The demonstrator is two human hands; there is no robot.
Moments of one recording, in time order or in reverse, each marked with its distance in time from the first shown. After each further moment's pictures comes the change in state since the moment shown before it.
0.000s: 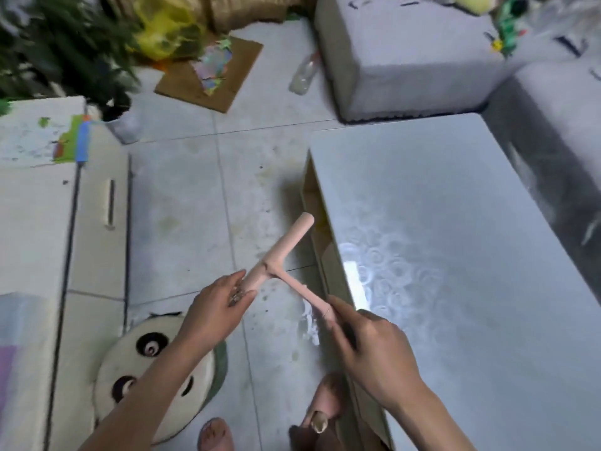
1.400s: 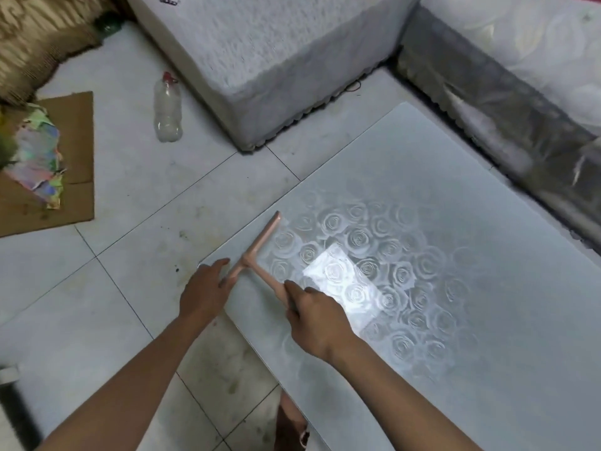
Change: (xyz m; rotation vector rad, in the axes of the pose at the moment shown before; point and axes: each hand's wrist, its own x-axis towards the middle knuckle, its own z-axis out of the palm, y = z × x) left_hand 0.551 0.180 0.097 0.437 -0.272 0.160; right_hand 0.450 0.199 -0.026 0.259 -0.163 0.382
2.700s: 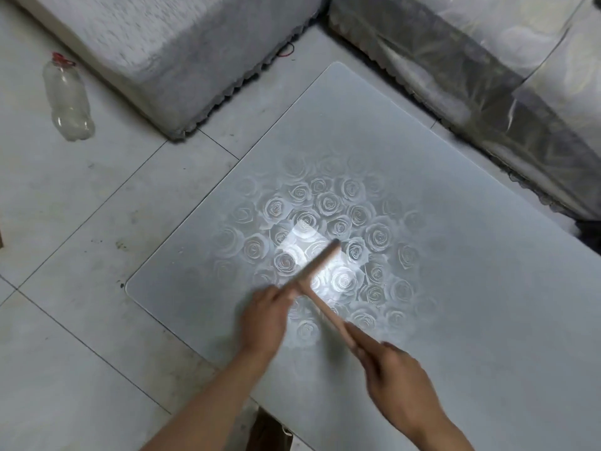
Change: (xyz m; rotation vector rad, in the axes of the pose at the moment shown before) left_hand -0.052 0.125 0.125 0.127 0.018 0.585; right_hand -0.128 0.117 -0.001 0.144 0.119 0.453
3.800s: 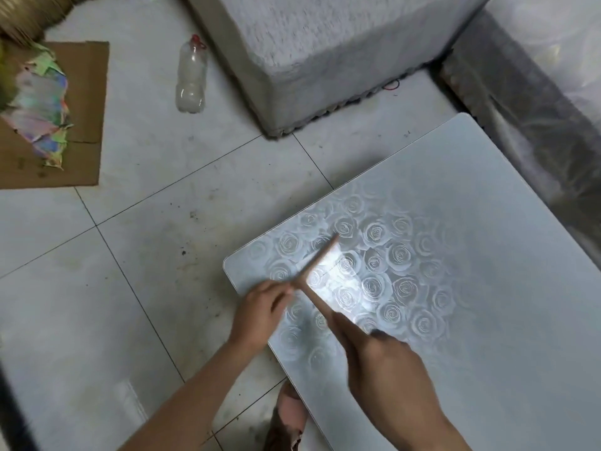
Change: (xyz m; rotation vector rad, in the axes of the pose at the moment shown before) left_hand -0.037 -0.142 -0.061 -0.364 0.186 -0.268; right_hand 0.027 -0.174 0.027 -0.362 0.019 -0.361
